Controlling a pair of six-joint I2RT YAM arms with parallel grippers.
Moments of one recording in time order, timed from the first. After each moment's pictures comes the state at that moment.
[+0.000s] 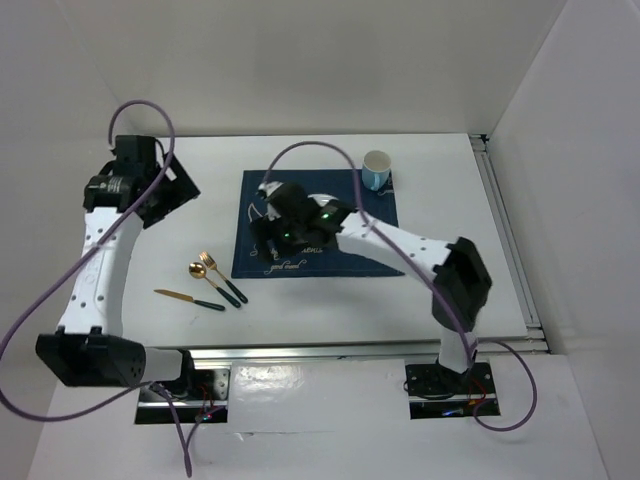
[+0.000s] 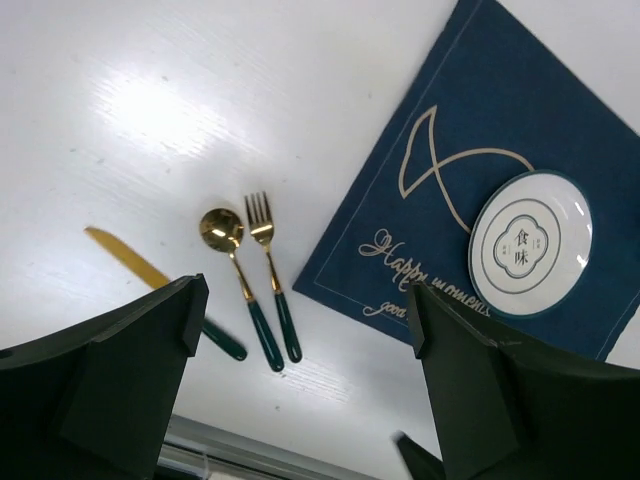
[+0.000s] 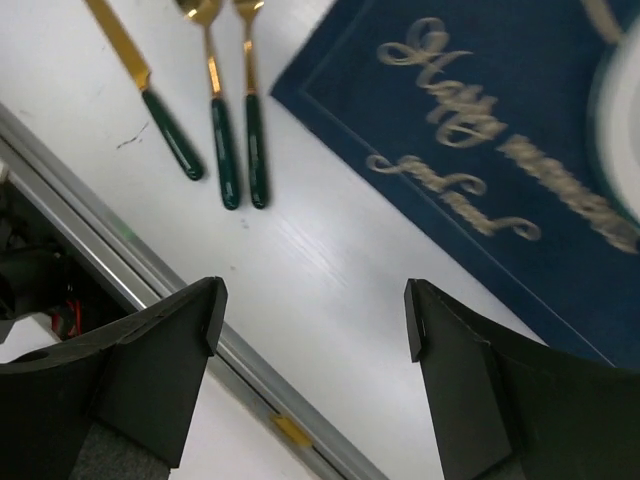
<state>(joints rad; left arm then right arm) 0.01 1.35 1.52 -1.02 -0.15 -0.58 0.92 1.80 1.59 -0.60 -0.06 0.39</state>
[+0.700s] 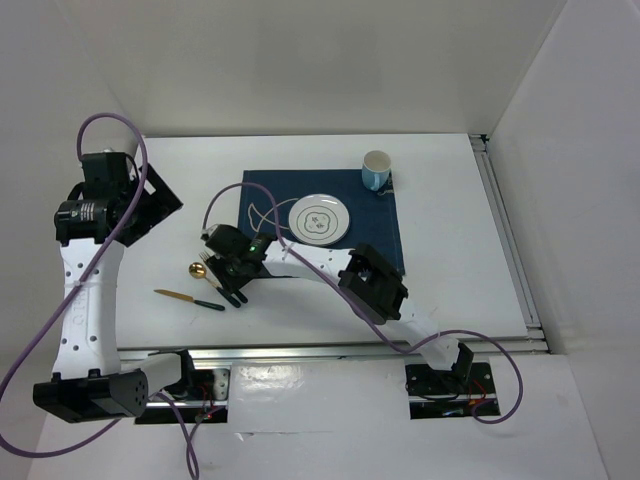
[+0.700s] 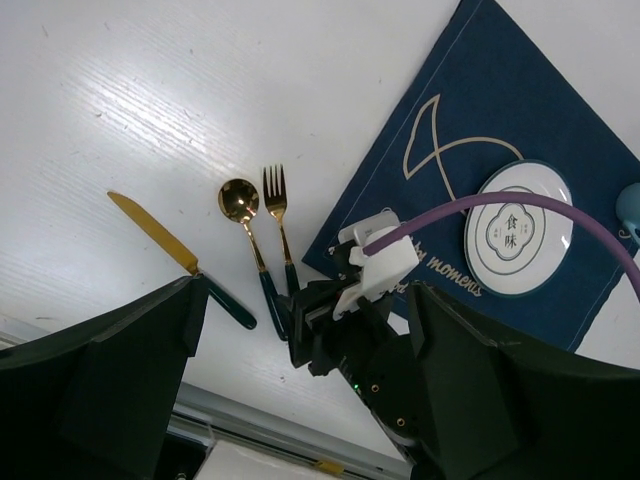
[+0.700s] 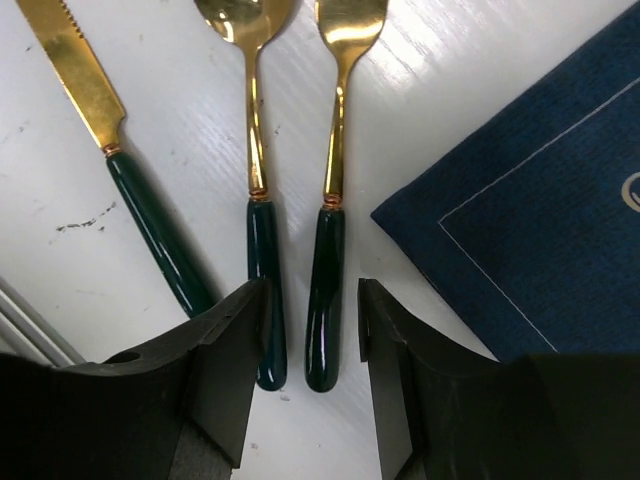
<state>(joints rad) 0.13 1.16 1.49 -1.12 -0.08 -0.58 1.11 2.40 2.02 -0.55 -0.01 0.36</state>
